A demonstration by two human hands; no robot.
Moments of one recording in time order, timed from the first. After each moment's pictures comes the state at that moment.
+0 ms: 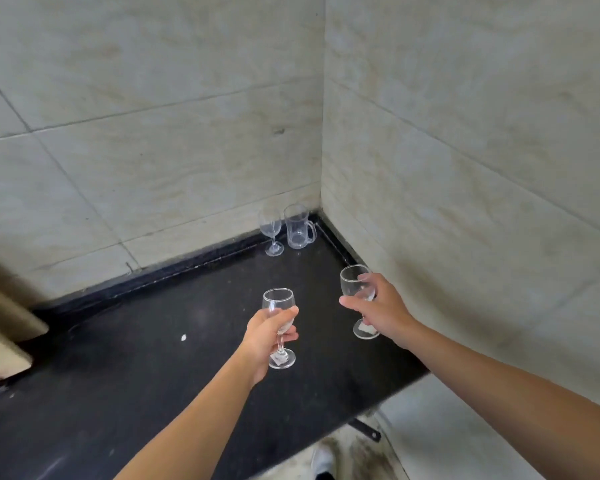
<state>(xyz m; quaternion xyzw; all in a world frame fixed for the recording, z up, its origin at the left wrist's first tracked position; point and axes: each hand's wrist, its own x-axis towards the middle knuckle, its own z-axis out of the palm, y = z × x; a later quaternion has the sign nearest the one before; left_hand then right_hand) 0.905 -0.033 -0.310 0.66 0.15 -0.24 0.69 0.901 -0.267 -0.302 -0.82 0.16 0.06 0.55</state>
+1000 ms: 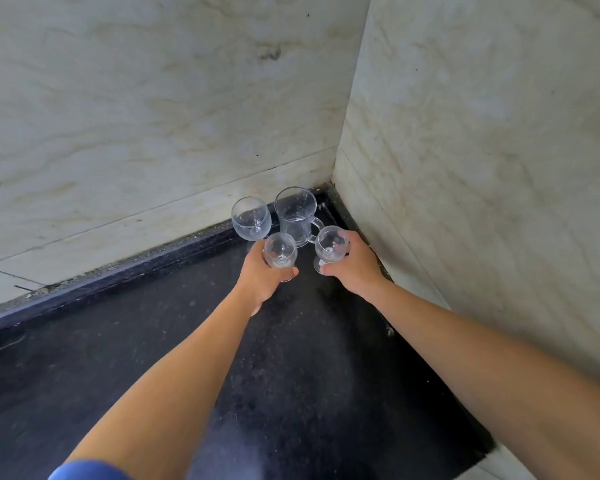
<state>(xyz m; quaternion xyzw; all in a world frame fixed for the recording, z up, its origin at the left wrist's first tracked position) 1.185 -0.069 -0.425 0.76 0.13 -0.23 0.60 1.171 -0.262 -0.431 -0.84 0.18 0.13 0.49</state>
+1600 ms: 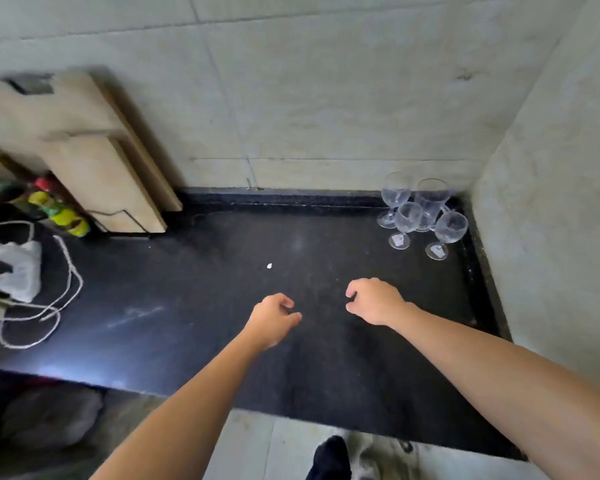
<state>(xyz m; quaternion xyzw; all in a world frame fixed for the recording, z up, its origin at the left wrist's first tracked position) 0.870 0.053 -0.353 0.84 0.32 -0.16 0.42 1.004 -0.133 -0.386 -0.91 -0.24 0.30 0.14</state>
